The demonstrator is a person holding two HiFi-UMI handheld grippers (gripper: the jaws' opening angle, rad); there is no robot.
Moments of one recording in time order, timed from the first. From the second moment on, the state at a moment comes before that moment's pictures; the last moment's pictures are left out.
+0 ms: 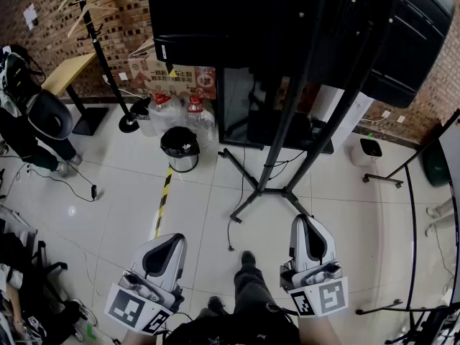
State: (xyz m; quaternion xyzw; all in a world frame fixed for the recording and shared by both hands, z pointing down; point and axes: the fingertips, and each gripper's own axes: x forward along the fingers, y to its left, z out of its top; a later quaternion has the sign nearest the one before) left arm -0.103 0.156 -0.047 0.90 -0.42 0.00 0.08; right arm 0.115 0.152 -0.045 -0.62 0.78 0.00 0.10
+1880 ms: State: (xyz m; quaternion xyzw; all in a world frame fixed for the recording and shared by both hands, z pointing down) left arm -0.204 -0.053 0.624 0.85 -0.50 0.06 0.15; right arm 0.005 -0.005 0.854 -0.37 0.82 -0.36 -0.23
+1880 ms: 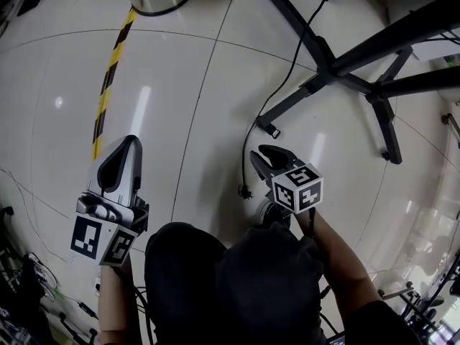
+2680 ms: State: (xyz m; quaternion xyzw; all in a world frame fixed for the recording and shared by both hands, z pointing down) left arm -0.219 -0.050 0.700 0.84 -0.49 0.09 0.19; right arm -0.003 -0.042 0.959 -0.45 0.74 -0.35 -0.36
